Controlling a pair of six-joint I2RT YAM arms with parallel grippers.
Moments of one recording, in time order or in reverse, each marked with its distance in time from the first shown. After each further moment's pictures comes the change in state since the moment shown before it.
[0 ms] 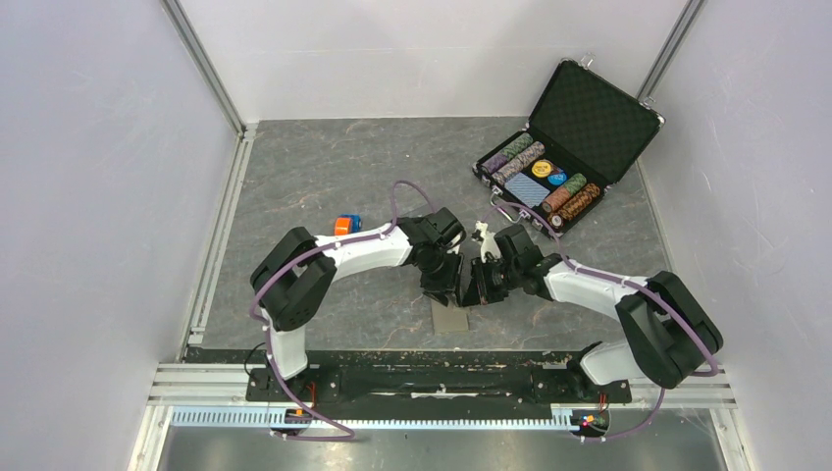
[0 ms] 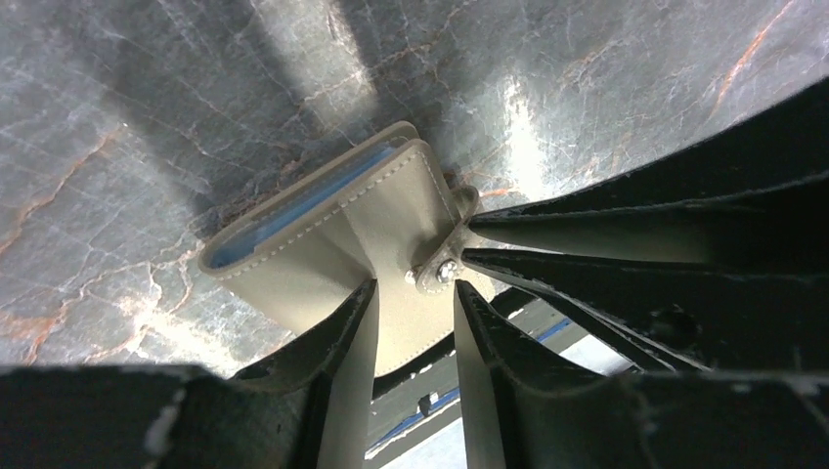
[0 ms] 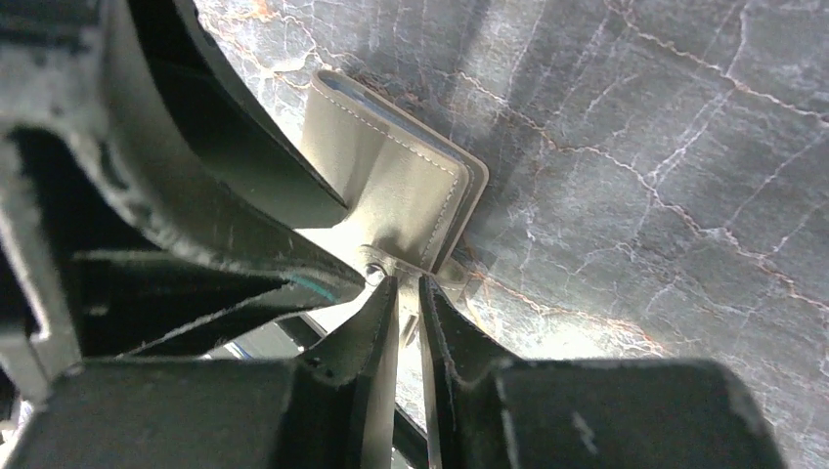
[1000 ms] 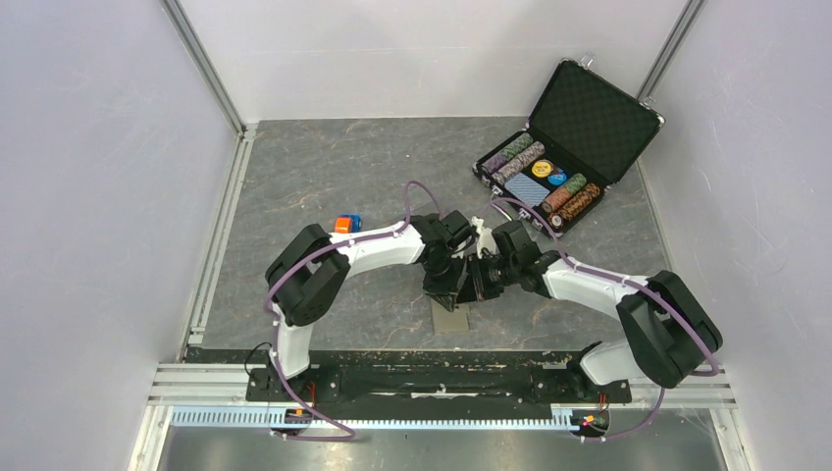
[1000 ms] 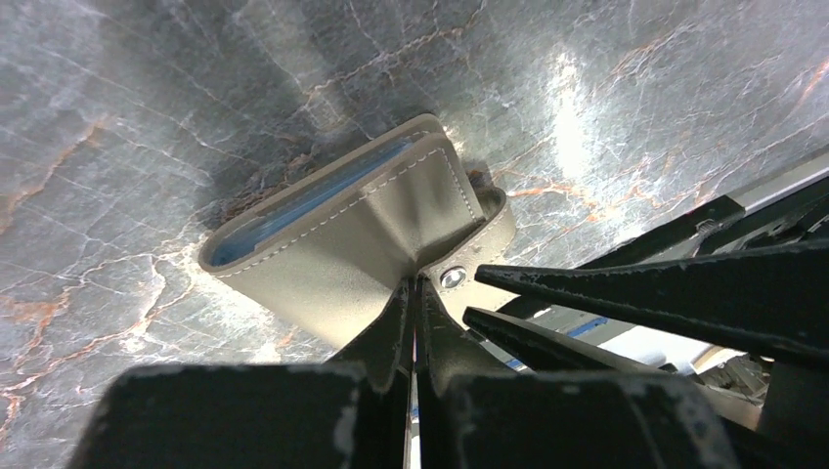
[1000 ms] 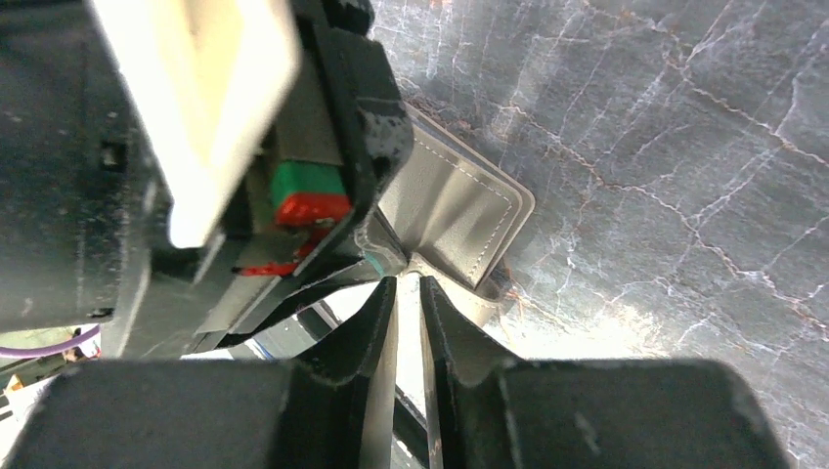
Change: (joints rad) left arm -0.025 0.081 0.080 -0.113 -0.022 0.016; right arm 0.015 0.004 0.030 0.010 -0.034 -0.007
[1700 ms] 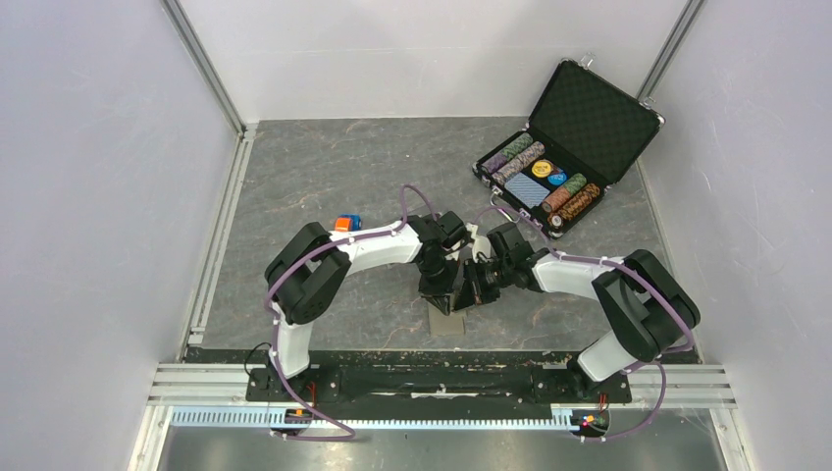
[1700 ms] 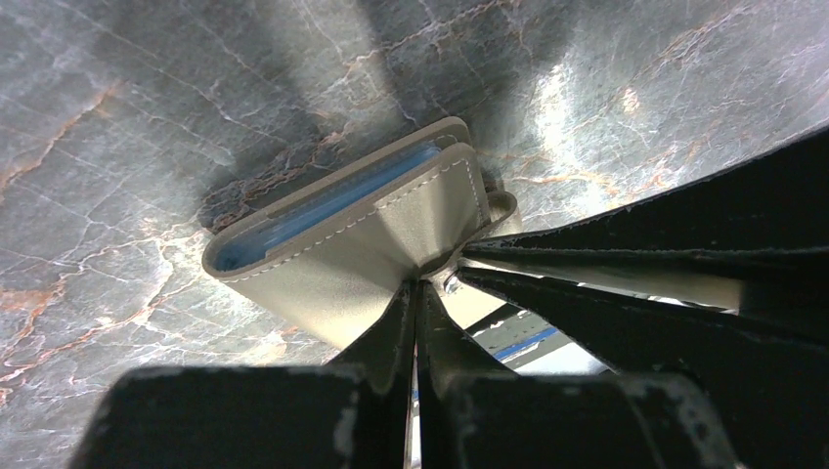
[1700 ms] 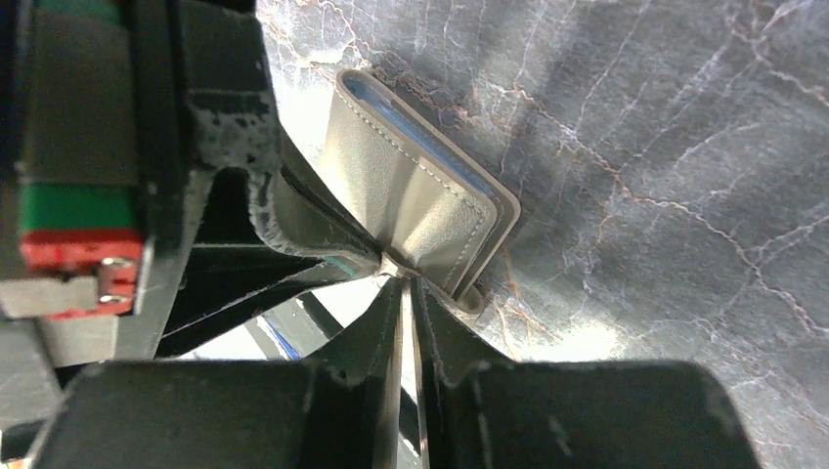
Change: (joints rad) left arm 0.021 0.014 -0.029 -0.013 0.039 -0.013; right arm -0.017 0.156 0.008 0.037 -0.101 0.006
